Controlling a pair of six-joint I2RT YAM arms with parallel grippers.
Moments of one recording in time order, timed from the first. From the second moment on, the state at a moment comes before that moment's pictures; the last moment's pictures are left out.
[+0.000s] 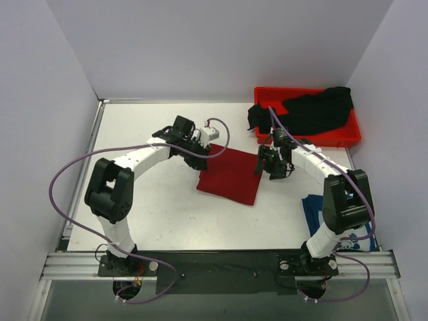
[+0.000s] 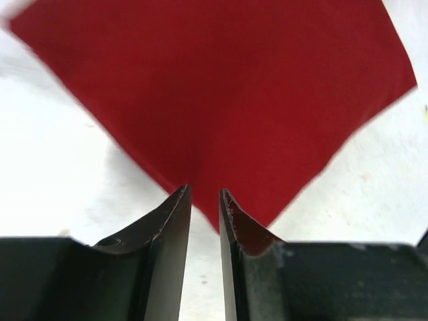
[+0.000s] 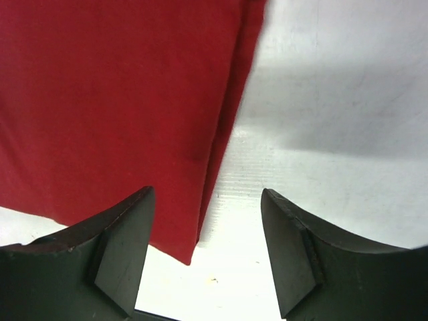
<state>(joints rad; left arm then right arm) -0.46 1.86 1.41 -0.51 0.47 0.21 0.27 1.65 1.11 -0.62 -0.11 0.41</state>
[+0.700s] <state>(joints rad) -0.55 1.81 1.10 -0.39 0.44 0.25 0.18 1.77 0.90 -0.20 -0.44 0.66</state>
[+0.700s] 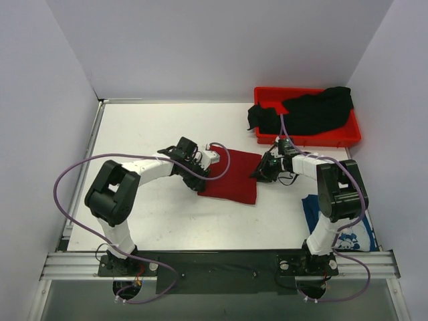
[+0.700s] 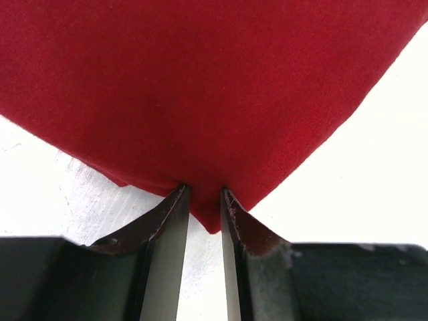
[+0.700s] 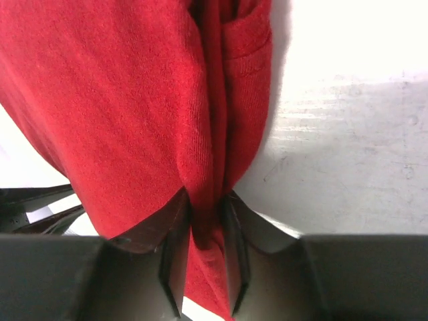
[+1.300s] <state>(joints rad) -0.36 1.72 1.16 -0.49 0.43 0.26 0.17 1.52 0.97 -0.61 -0.26 0.25</state>
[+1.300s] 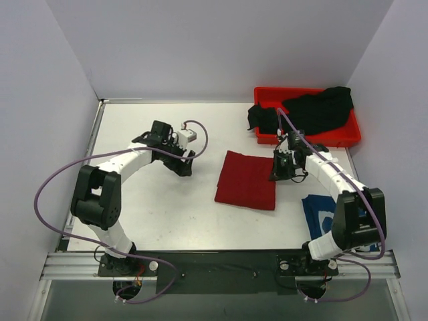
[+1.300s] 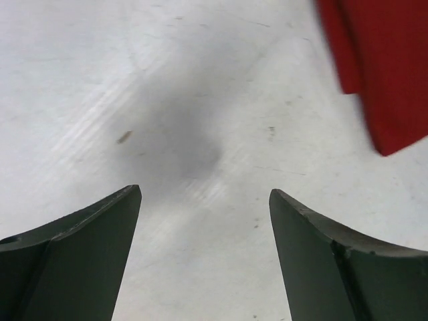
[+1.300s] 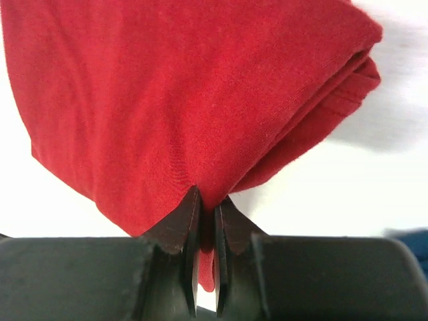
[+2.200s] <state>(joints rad) -0.27 1.77 1.30 -0.49 0.37 0.27 0.33 1.10 1.12 -1.46 0.31 -0.34</state>
